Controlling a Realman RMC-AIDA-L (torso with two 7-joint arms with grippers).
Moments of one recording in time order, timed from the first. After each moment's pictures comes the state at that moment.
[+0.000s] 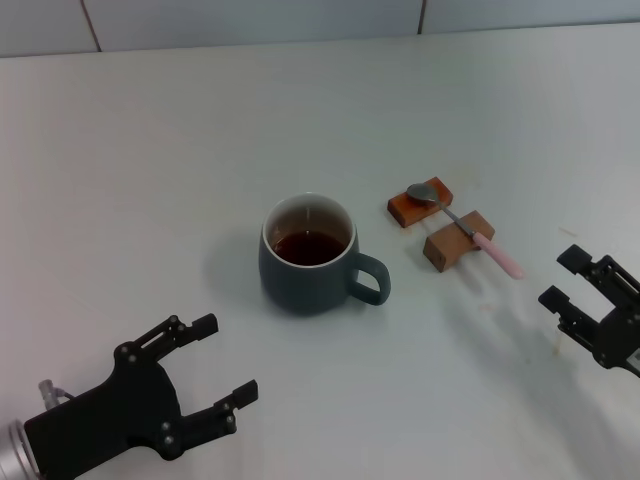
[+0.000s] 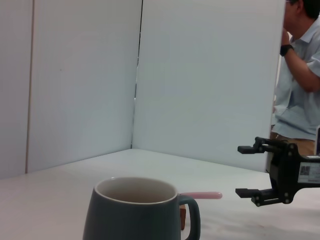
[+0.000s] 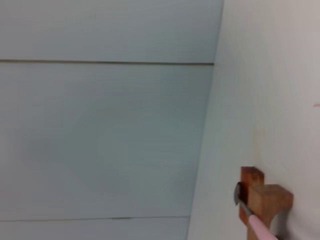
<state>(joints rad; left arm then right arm) -0.35 -2.06 -0.40 0.13 2.87 1.69 -0.50 0.16 2.08 0.05 -0.11 -2.13 -1.60 1.94</state>
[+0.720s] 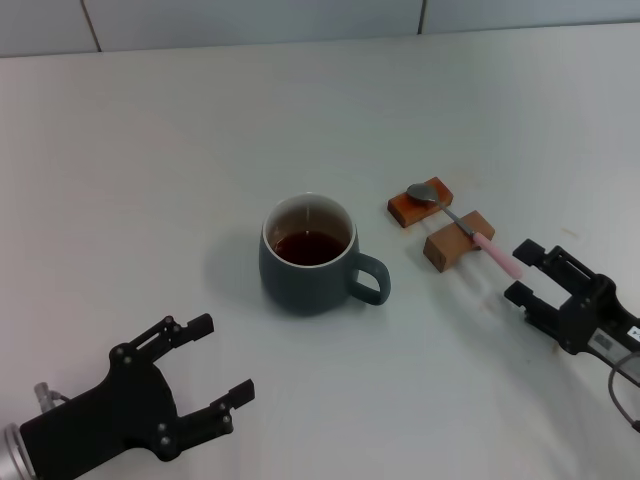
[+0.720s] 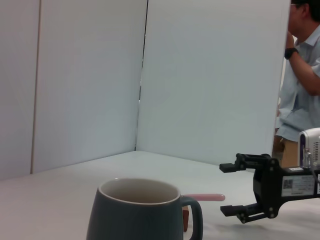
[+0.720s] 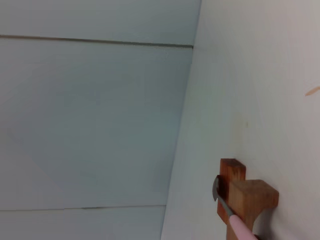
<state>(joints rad) -0.34 -2.06 -0.41 0.13 2.87 1.70 -0.50 0.25 2.08 0.04 -0.09 -2.17 -1.47 1.94</state>
